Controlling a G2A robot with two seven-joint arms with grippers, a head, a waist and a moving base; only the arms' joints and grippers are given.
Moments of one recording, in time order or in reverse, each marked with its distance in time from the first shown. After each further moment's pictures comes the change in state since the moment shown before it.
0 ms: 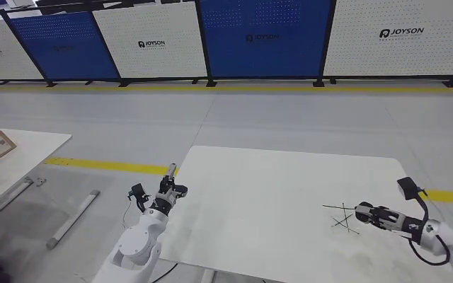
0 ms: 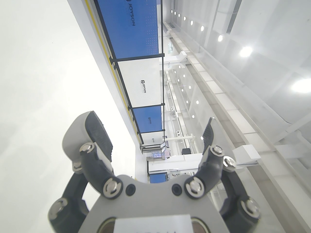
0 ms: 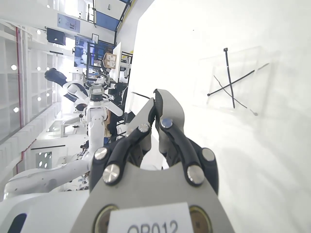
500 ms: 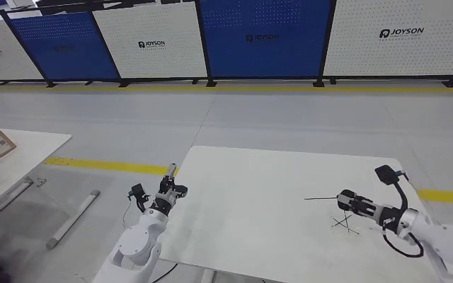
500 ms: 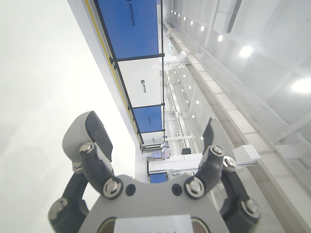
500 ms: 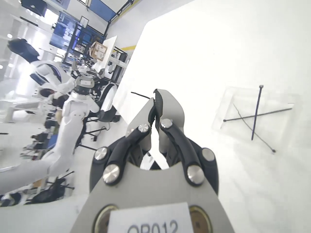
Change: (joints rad) left arm 0.000 0.000 0.000 0.000 0.000 0.000 0.000; right arm 0.040 -0.015 -0.129 -0.200 -0.256 -0.091 -0.179
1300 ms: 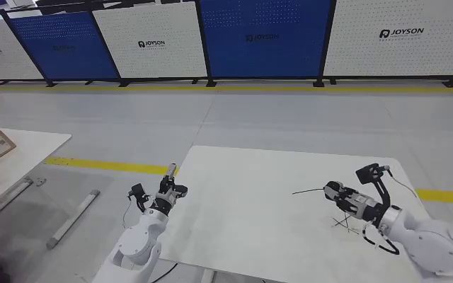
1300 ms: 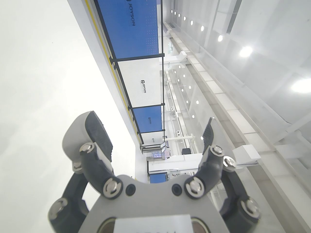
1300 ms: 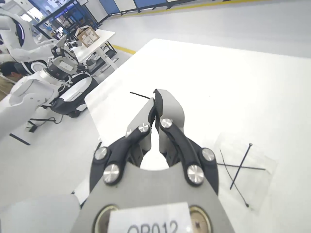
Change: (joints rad) left arm 0.000 0.000 0.000 0.000 0.000 0.000 0.000; right arm 0.019 -0.014 -0.095 -0.031 -0.287 -0.275 -0.240
